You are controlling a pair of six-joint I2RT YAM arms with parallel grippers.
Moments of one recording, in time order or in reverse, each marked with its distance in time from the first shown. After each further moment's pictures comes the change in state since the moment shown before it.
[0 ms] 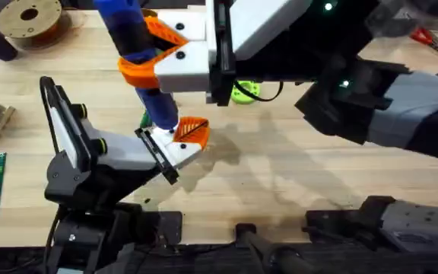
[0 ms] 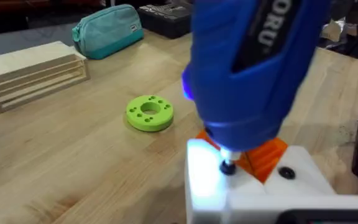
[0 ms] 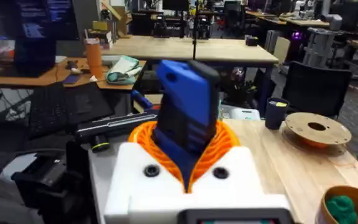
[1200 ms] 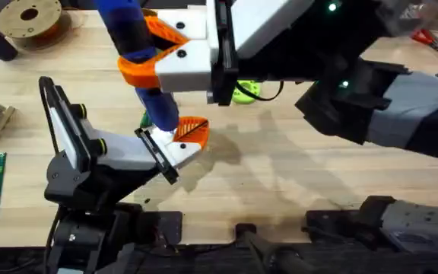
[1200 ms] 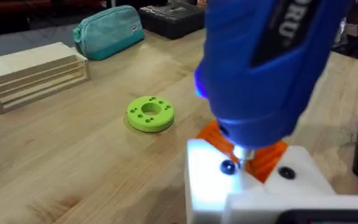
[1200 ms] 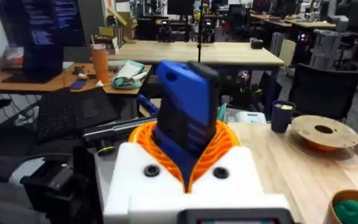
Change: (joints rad) left arm 0.000 -0.001 -0.001 0.002 0.000 0.001; right arm 0.000 0.000 -0.004 0.036 -0.016 0.045
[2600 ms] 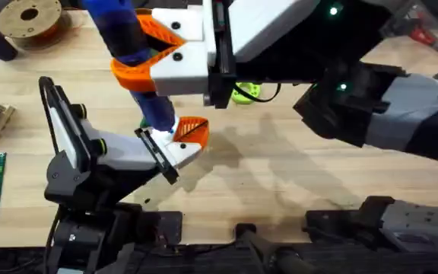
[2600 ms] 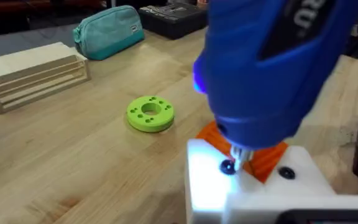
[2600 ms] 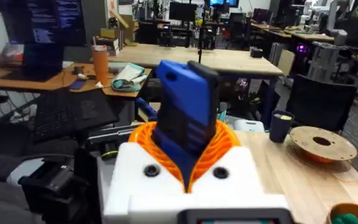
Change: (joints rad) left arm 0.000 0.000 0.000 0.000 0.000 0.000; right arm 0.021 0.000 0.000 0.027 0.009 -0.031
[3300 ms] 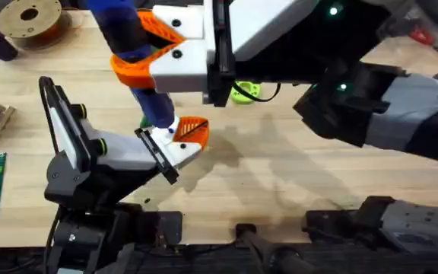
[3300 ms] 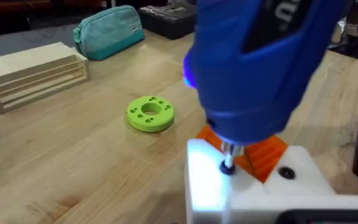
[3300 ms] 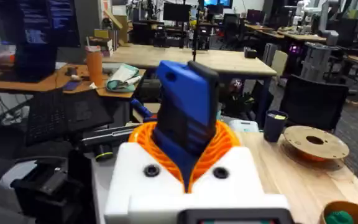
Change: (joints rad) left arm 0.000 0.000 0.000 0.000 0.000 0.000; right arm 0.000 0.000 0.000 0.000 0.023 -0.007
